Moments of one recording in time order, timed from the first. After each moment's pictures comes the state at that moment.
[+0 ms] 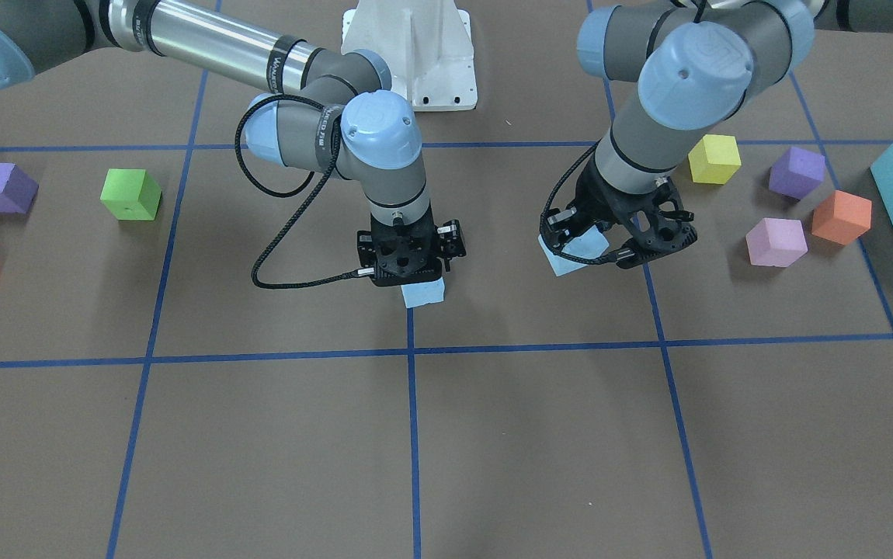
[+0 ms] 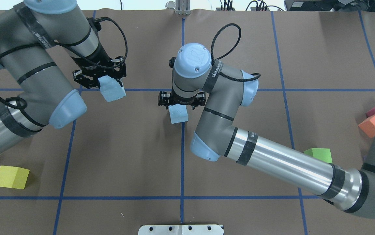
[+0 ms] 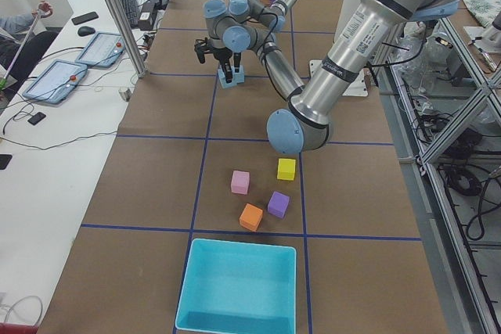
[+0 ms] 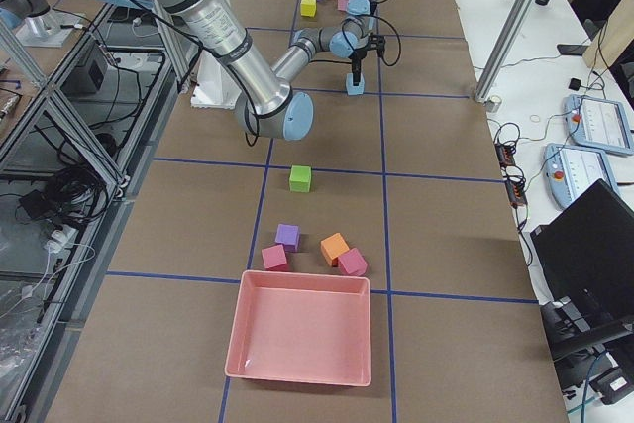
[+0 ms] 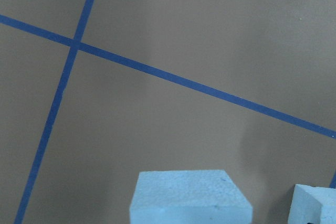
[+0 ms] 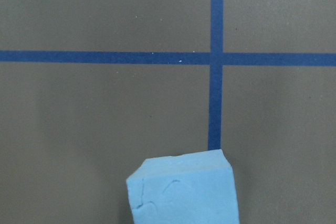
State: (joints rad) left arm -0.83 -2.24 -1.73 -1.40 -2.20 -1.27; right arm 0.59 -0.69 1.37 -1.40 1.96 1.16
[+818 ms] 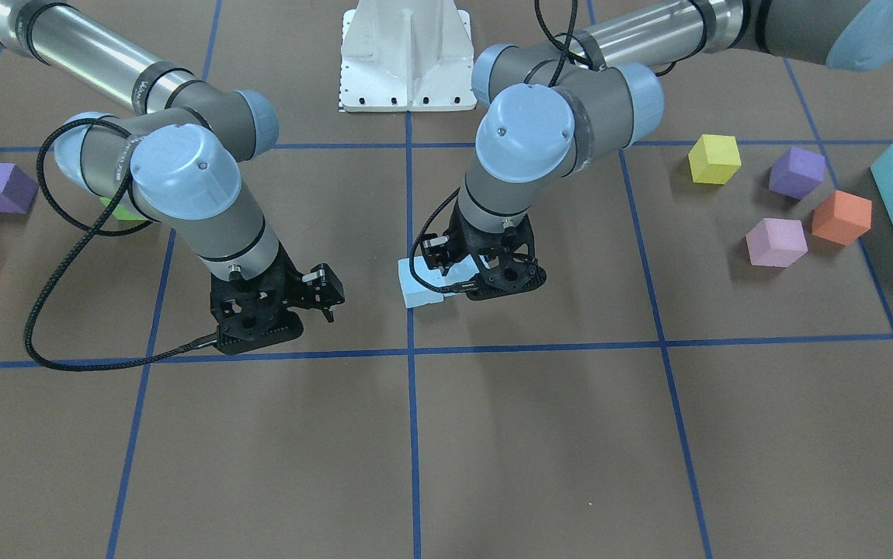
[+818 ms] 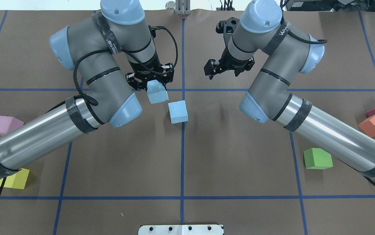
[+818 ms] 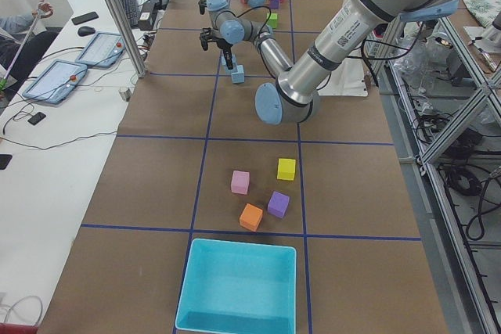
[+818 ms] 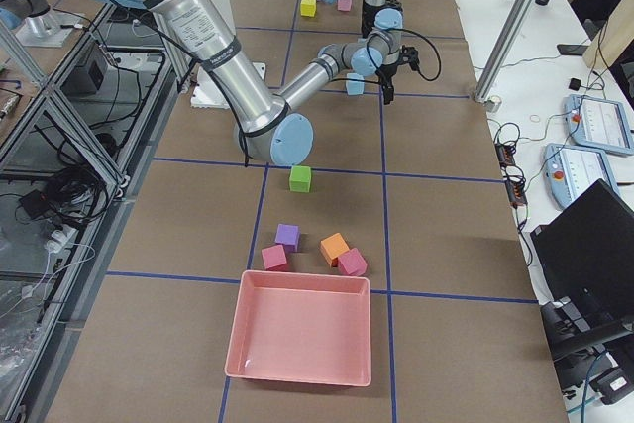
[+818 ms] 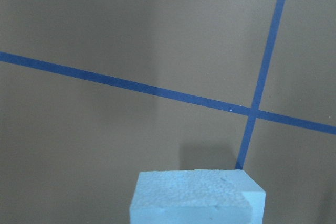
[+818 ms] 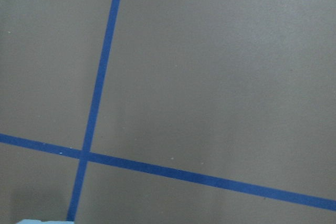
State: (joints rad) left arm -0.71 -2.46 -1.43 -1.57 -2.17 -1.27; right arm 0.80 -0.87 1.47 -1.38 2.06 0.83
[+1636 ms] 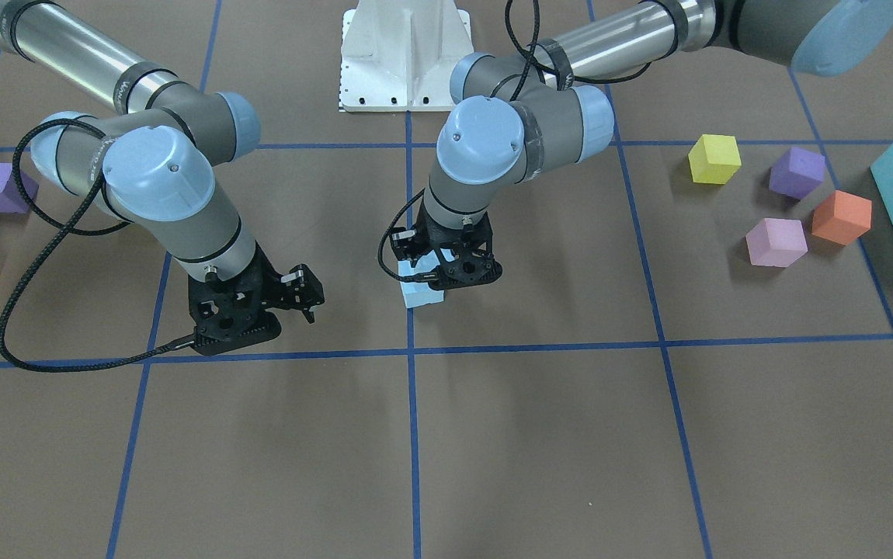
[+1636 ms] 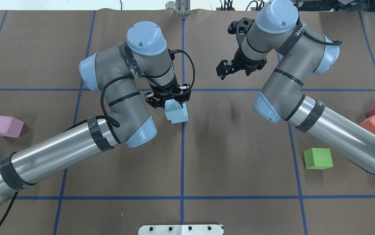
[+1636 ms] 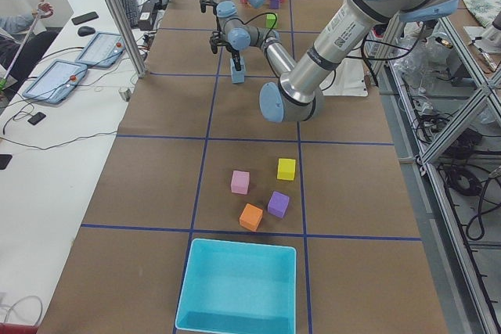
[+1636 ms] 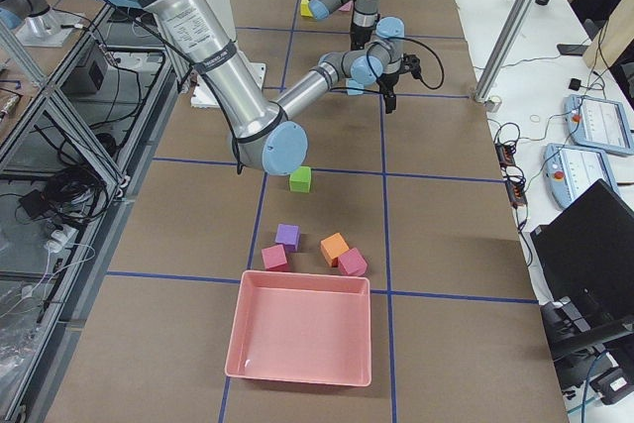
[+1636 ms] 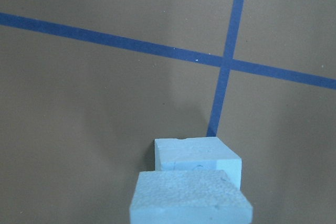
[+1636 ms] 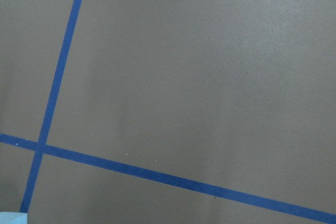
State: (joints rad) left arm -0.64 -2.47 -1.38 -1.68 -2.14 -1.32; right arm 0.81 -0.90 1.49 -1.38 2.06 0.81
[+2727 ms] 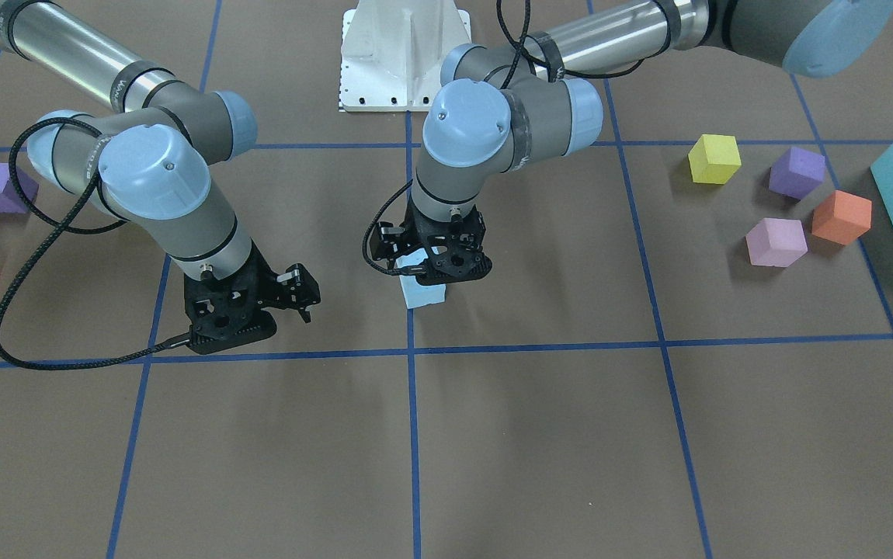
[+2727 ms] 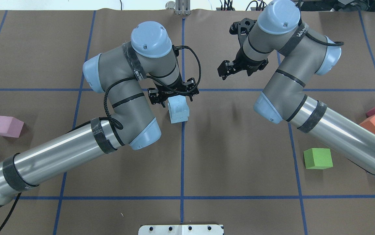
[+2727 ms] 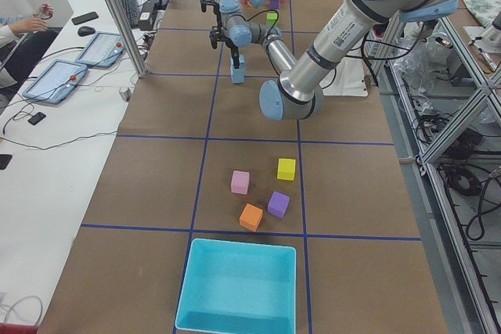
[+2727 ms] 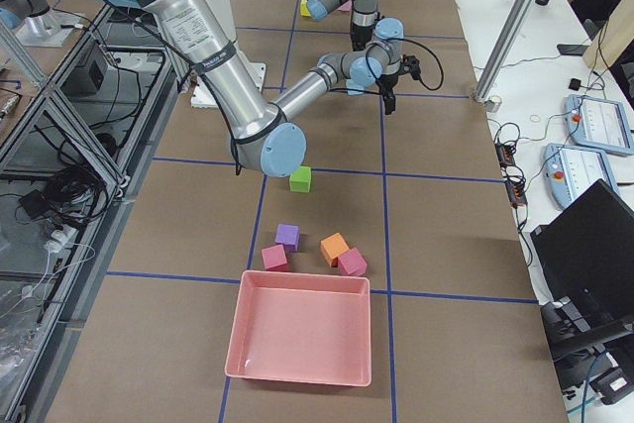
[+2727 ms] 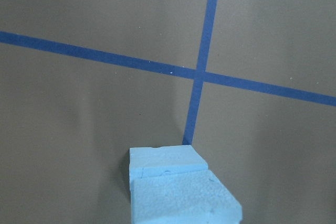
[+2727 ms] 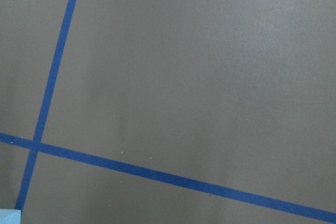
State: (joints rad) left arm -0.63 -2.48 -1.40 -1.70 -2.07 -1.35; right arm 0.81 -0.91 1.50 -1.38 2.05 0.81
